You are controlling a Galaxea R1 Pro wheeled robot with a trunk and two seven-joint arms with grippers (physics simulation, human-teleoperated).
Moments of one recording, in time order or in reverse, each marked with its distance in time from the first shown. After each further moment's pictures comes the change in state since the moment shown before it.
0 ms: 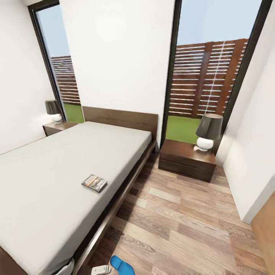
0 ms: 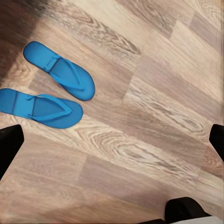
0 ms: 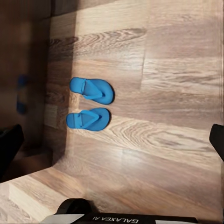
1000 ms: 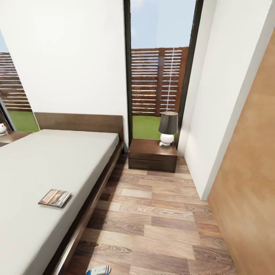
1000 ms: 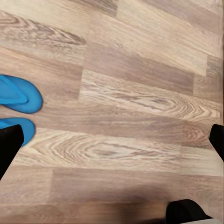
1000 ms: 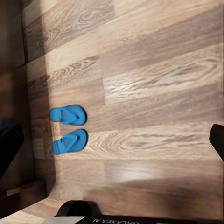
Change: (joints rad) left arm 0.000 0.001 0.000 0.000 -0.002 0.000 0.002; right arm 0.000 0.000 0.000 0.000 0.000 0.000 -0.001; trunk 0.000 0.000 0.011
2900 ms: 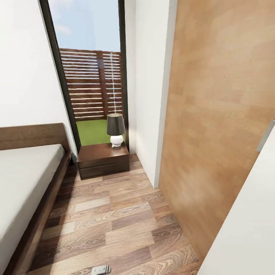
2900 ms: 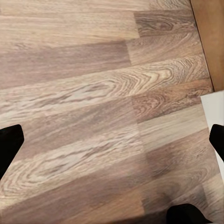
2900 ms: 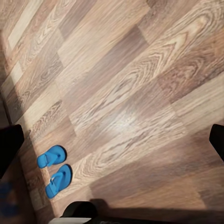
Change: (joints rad) left arm 0.000 0.000 0.000 0.000 0.000 -0.002 0.000; right arm 0.000 0.019 0.001 0.003 0.002 0.000 -0.003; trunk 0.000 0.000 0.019
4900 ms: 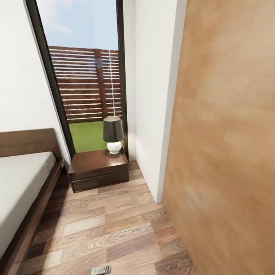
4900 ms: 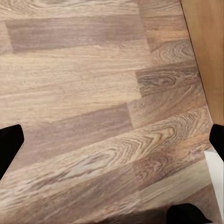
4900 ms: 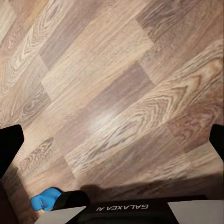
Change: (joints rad) left arm 0.000 0.001 0.000 0.000 0.000 0.002 0.001; right arm 0.000 0.116 0.001 0.019 0.010 0.000 -0.244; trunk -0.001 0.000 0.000
